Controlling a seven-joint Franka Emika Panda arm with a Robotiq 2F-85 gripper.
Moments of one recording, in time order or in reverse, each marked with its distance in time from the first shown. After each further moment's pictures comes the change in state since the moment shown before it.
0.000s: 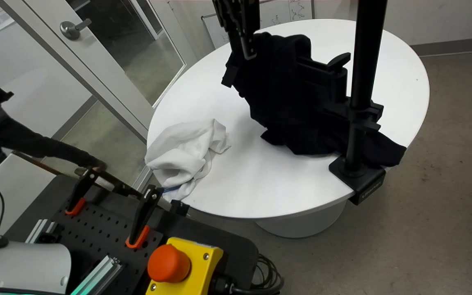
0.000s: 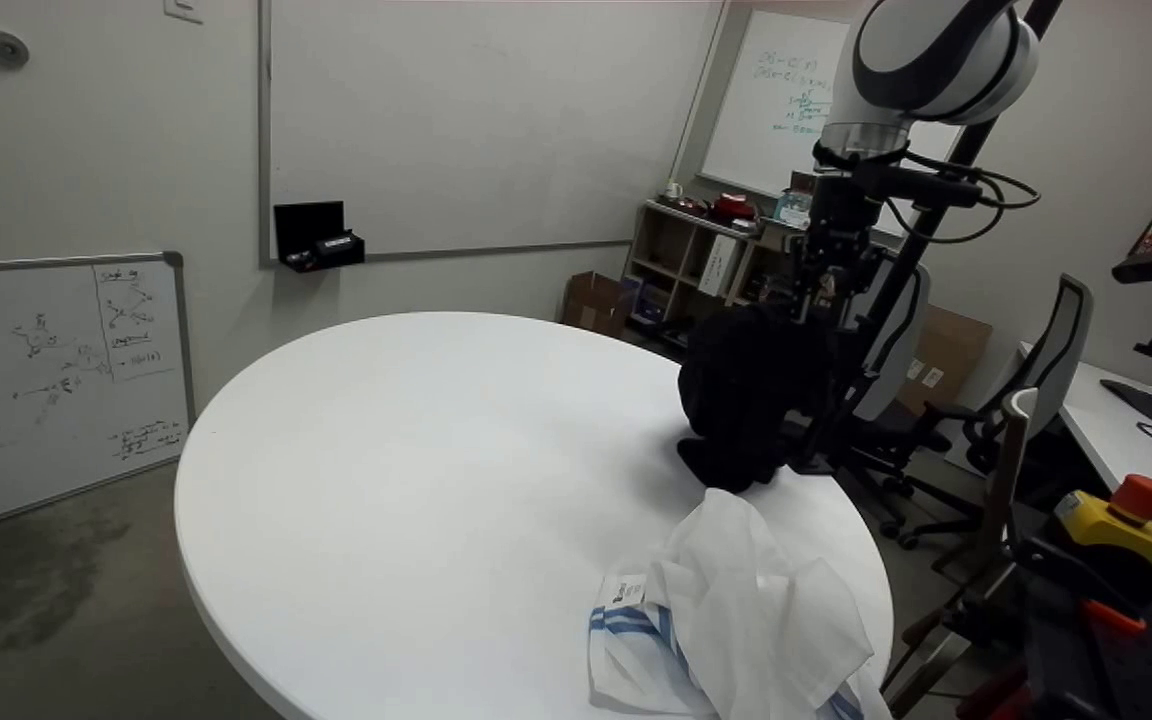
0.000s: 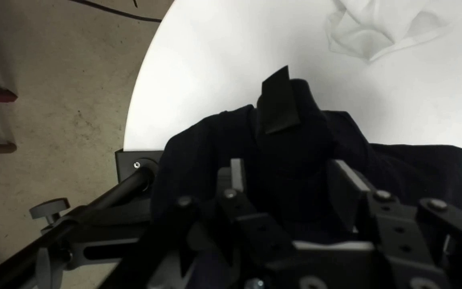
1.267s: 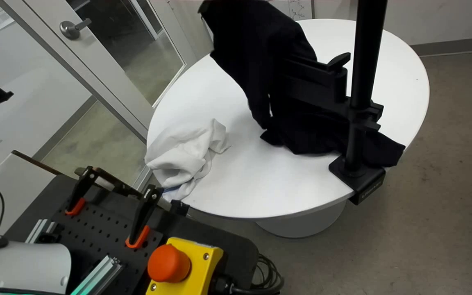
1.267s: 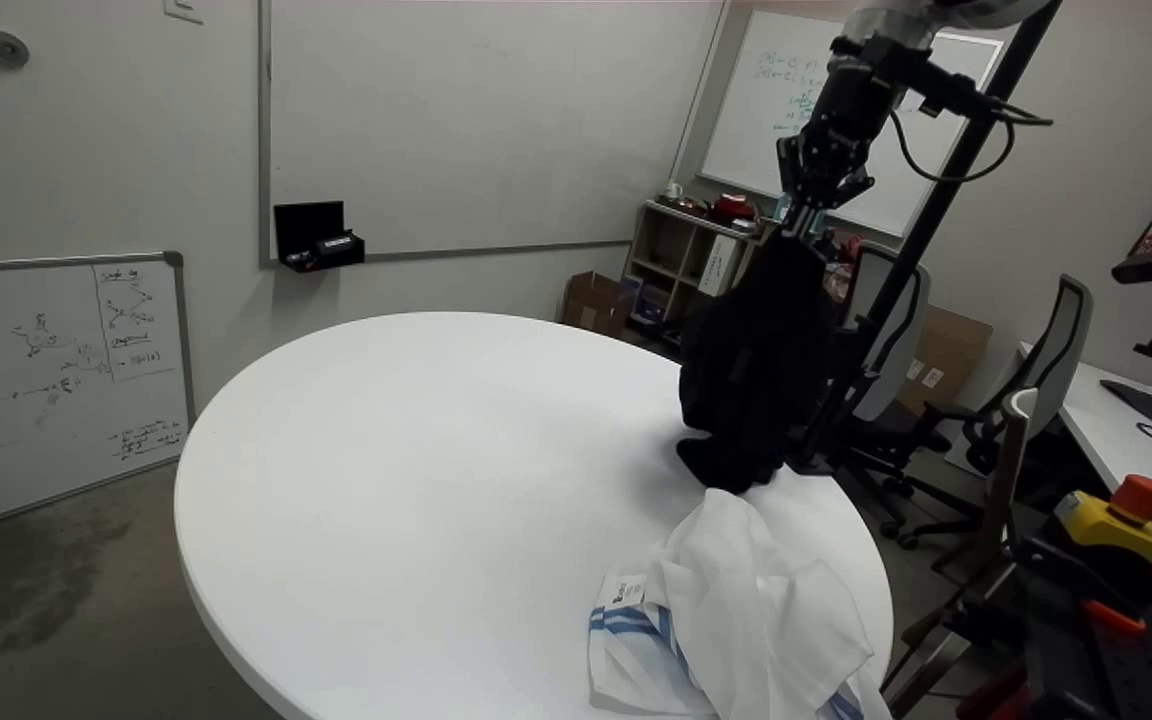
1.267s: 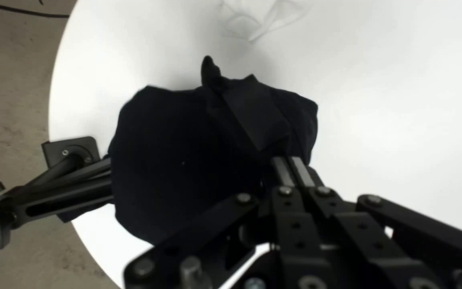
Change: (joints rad) arm -0.004 -0.132 0.032 0.083 0.227 -0.104 -0.026
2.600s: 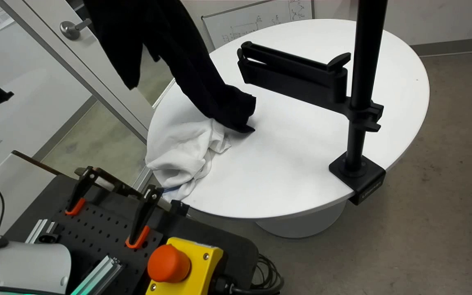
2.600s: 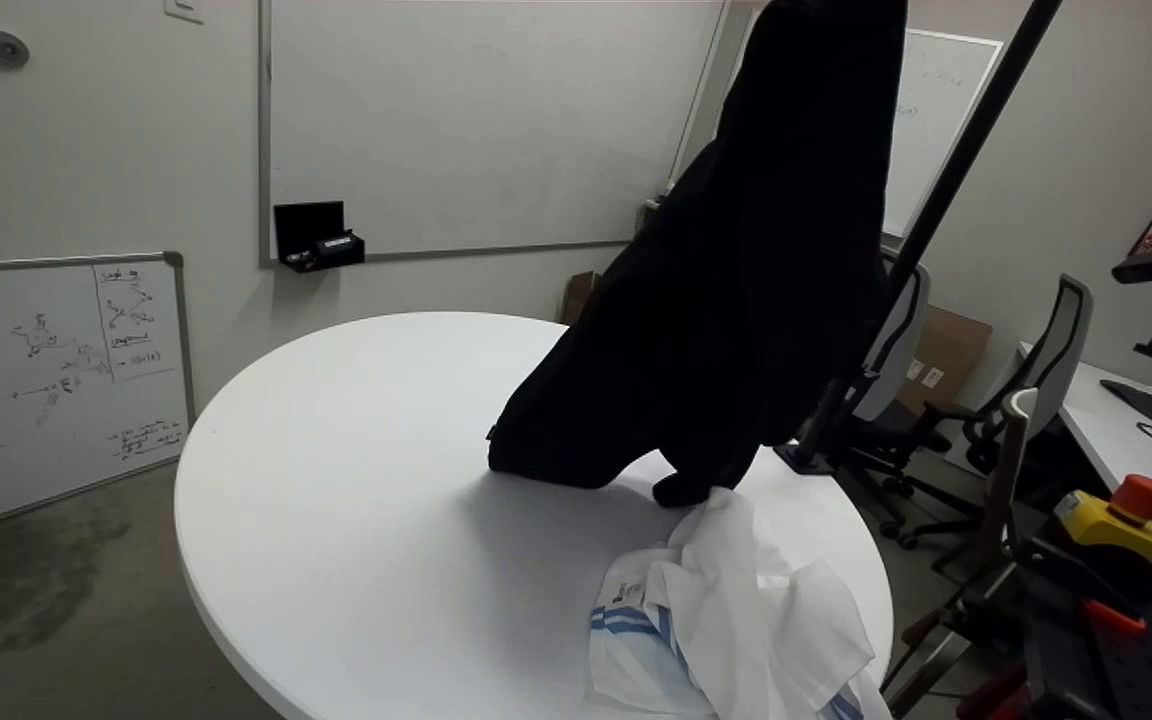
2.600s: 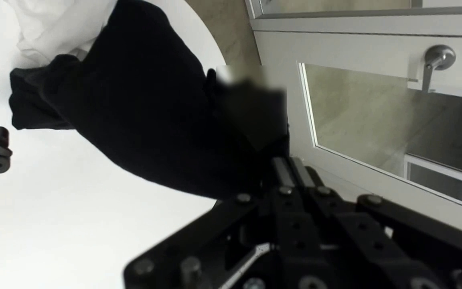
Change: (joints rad) arm 0.091 -0.474 0.049 -0.020 0.322 -0.329 -0.262
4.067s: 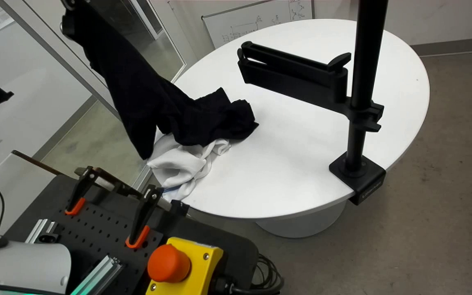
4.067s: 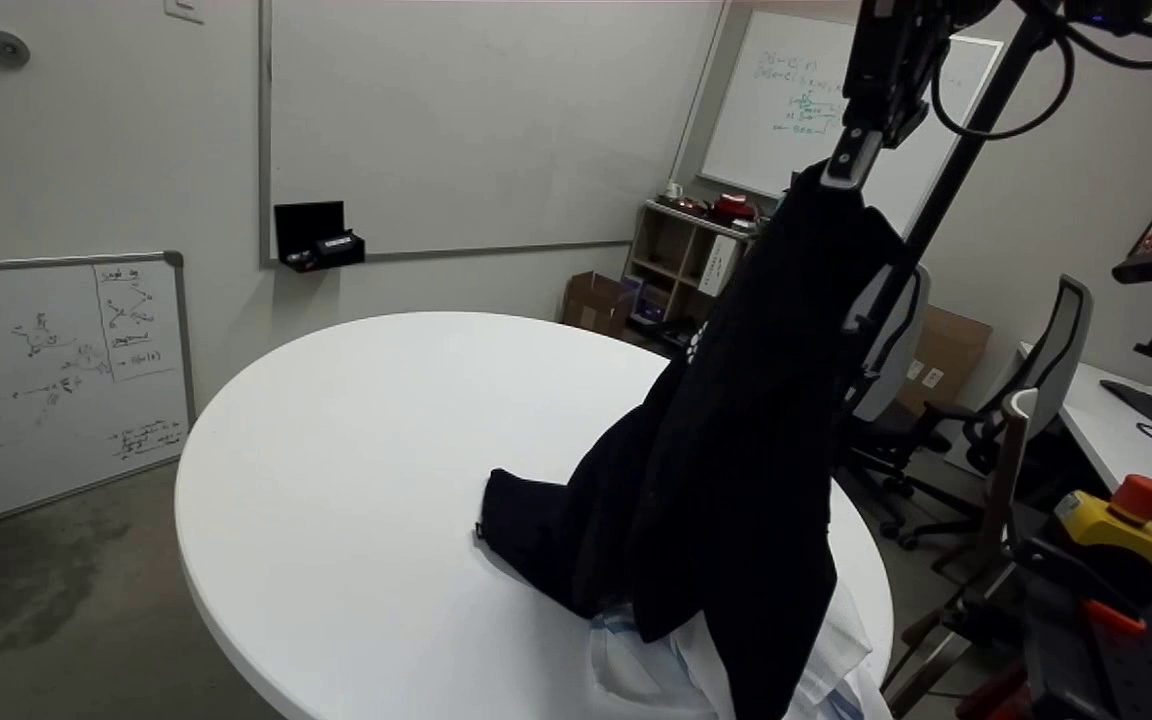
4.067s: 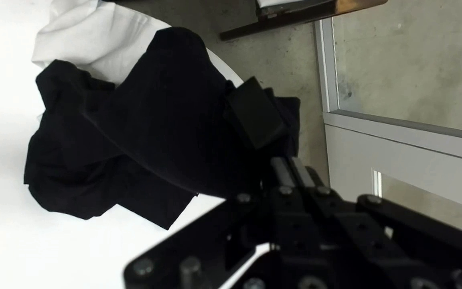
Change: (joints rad) arm 0.115 0.098 0.187 -0.323 -0.125 0.285 -0.016
